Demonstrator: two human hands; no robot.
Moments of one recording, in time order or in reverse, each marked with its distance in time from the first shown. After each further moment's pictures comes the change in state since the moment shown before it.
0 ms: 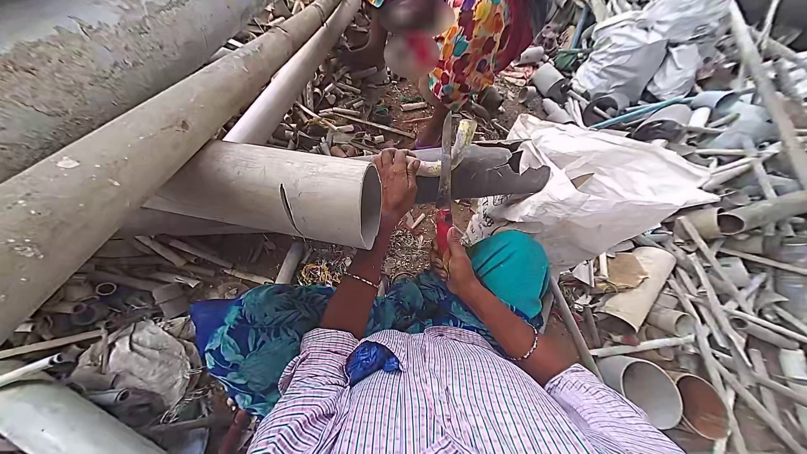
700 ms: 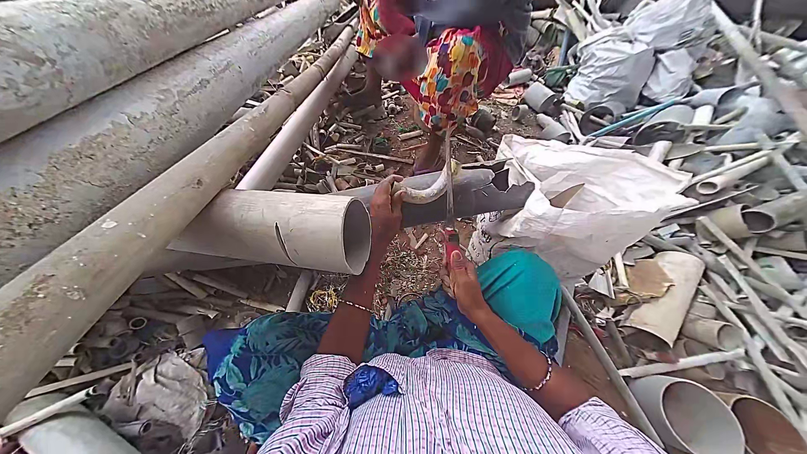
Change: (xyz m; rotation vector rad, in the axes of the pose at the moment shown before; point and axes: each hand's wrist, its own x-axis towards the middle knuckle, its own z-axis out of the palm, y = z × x) left_hand -0.023 0.007 -0.018 -0.209 -0.013 0.108; right_hand -0.008 -0.003 -0.021 -0.153 0.055 -0.408
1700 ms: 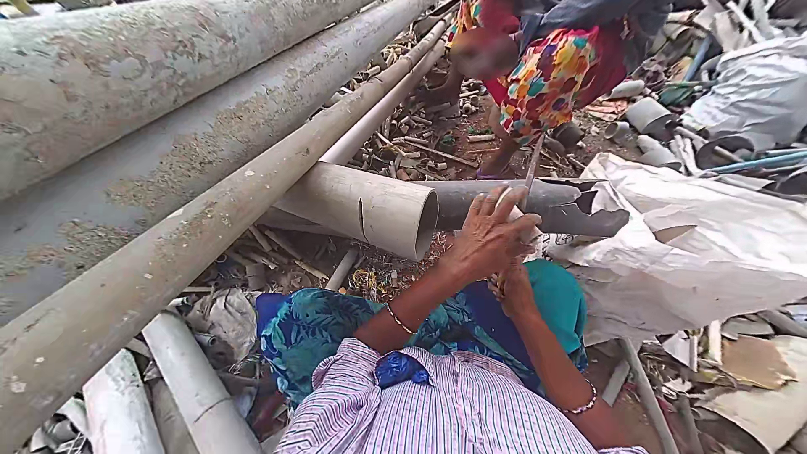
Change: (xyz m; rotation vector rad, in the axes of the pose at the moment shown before) left_hand -0.016 0.076 -0.003 0.262 -0.206 0.313; right_hand 0.023 -0.009 0.010 -0.014 -0.034 0.217
